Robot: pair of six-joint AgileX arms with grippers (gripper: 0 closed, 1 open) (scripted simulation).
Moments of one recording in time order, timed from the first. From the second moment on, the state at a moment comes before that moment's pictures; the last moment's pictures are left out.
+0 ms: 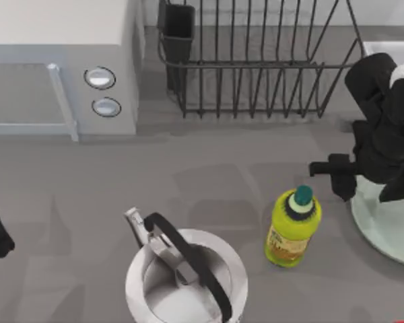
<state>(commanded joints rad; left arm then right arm) 0.00 0.00 0.00 0.00 0.00 0.00 0.32 2.01 1.16 -0.72 0.00 0.34</state>
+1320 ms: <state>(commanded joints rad) 0.00 0.00 0.00 0.00 0.00 0.00 0.31 1.98 1.66 -1.19 0.00 0.34</state>
